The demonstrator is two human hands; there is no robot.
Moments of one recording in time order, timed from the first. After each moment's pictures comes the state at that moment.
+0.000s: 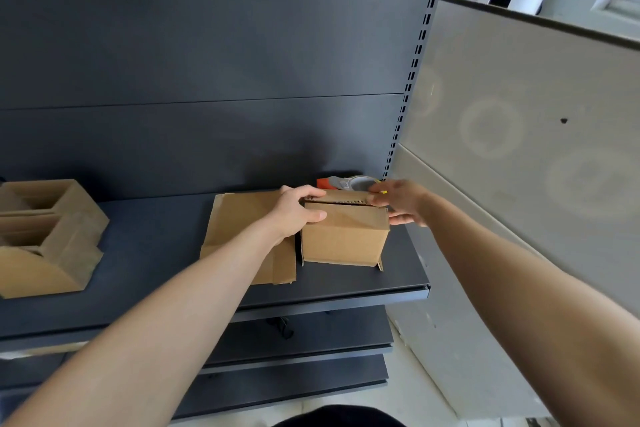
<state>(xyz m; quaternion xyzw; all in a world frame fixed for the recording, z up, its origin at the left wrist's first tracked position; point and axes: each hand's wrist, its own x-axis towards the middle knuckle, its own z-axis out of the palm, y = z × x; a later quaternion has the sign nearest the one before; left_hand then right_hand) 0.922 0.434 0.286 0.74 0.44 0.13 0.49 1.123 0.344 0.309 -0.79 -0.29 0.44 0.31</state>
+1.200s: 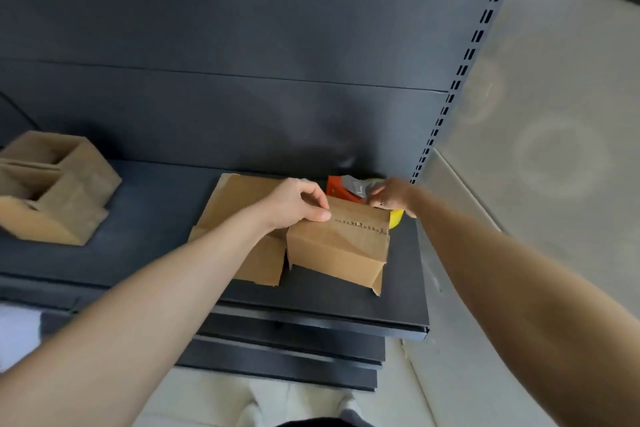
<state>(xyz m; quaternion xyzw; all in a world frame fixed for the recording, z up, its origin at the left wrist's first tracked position) 0.950 0.455 0.290 0.74 0.46 0.10 0.48 1.171 0.442 0.260 -0.79 -0.49 0.37 0.07</state>
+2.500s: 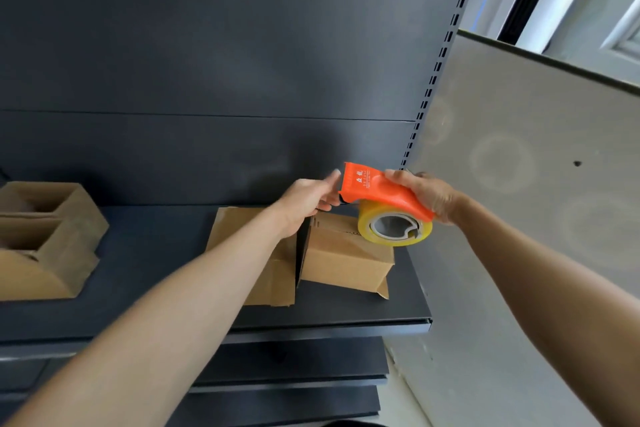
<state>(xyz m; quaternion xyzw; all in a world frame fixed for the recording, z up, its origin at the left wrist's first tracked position) 0.945 0.453 0.327 0.64 0.40 0.19 0.62 1.152 0.360 0.356 -0.74 -0.35 0.43 0.37</state>
